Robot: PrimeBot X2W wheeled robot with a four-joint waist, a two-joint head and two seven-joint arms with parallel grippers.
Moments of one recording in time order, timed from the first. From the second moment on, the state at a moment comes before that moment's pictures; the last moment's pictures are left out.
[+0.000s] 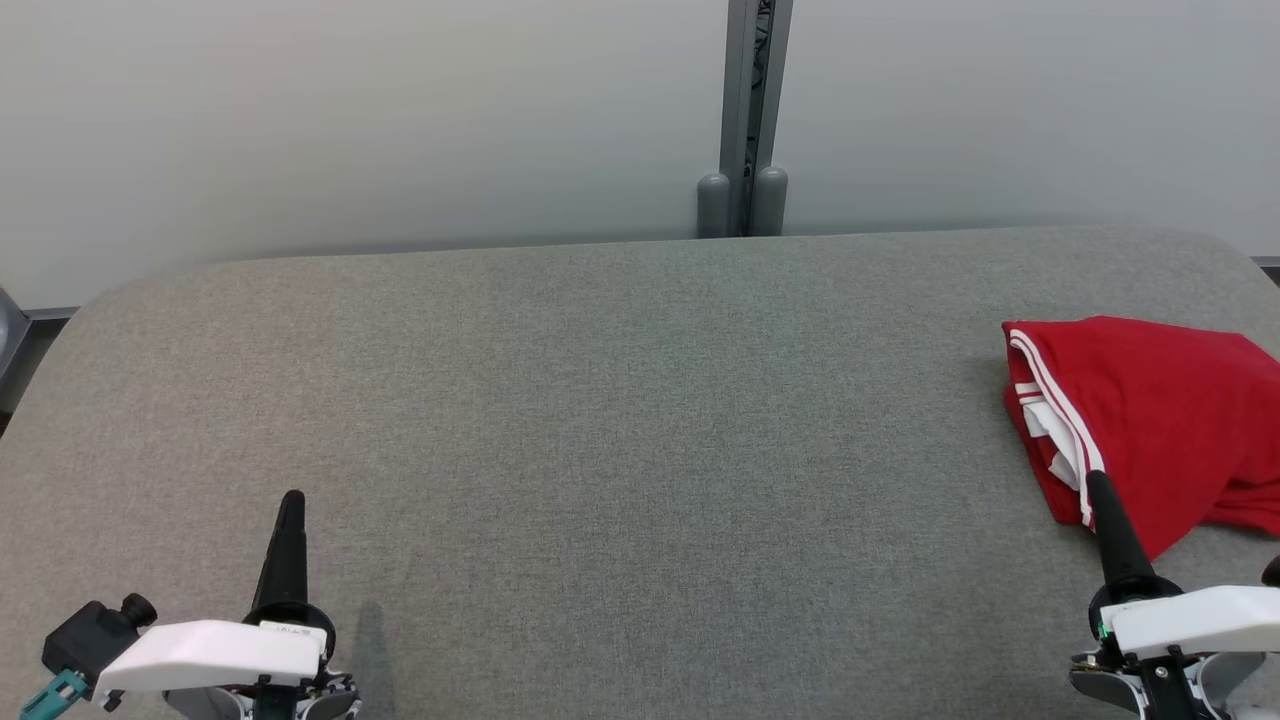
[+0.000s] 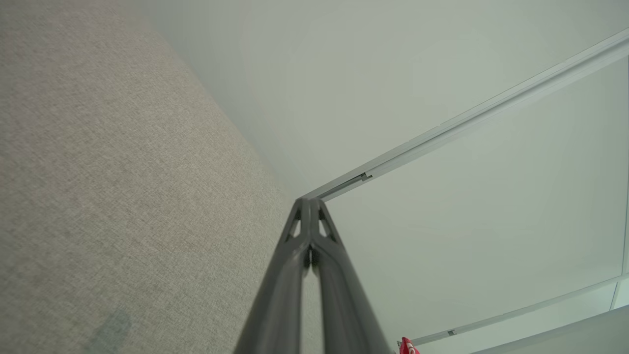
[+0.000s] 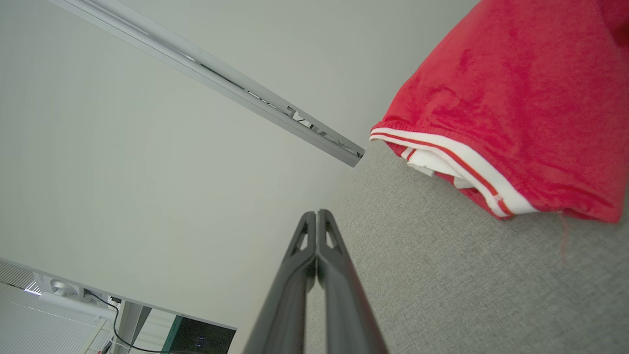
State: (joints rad) left arm -0.05 0.04 0.05 0.24 -1.12 -0.09 -0.02; right arm -0.08 -0.08 -0.04 0.25 1.12 0.13 -0.03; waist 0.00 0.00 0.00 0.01
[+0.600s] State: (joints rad) left arm -0.07 0.04 0.07 0.24 -1.28 -0.10 0.02; right arm -0.09 -0.07 -0.06 0.25 1.28 0.13 0.02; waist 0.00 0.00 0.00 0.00
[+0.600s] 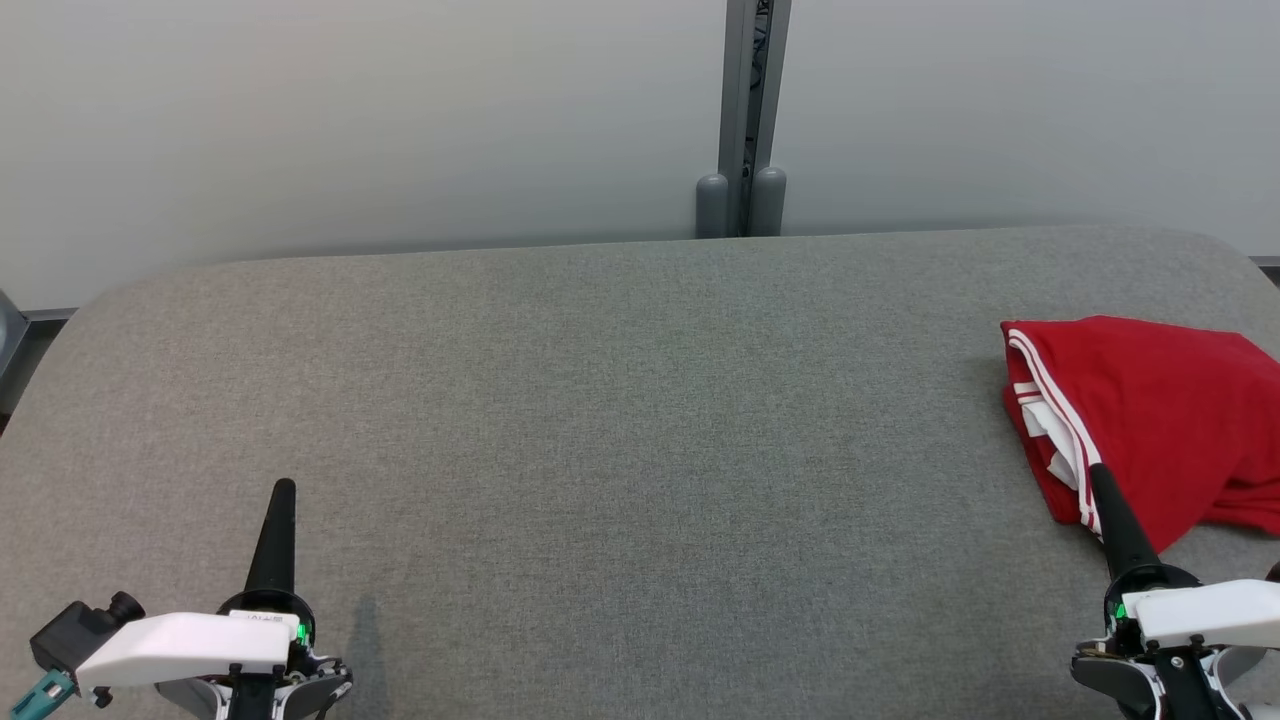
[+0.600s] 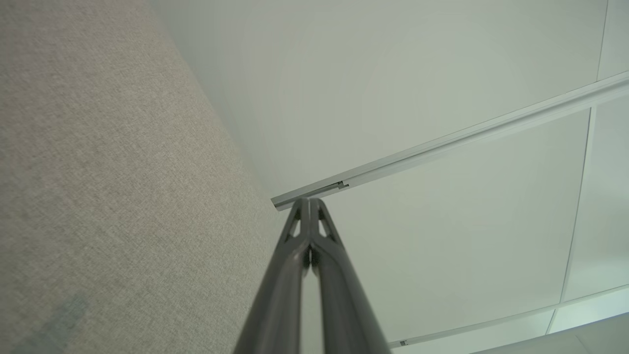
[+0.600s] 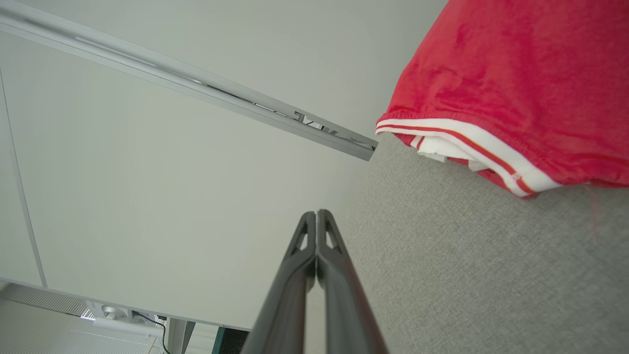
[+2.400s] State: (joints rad) left arm -0.10 0.05 0.11 0.25 -1.61 -0.13 0.11; right arm -0.10 -0.05 -0.11 0.25 1.61 0.13 0.11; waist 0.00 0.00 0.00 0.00
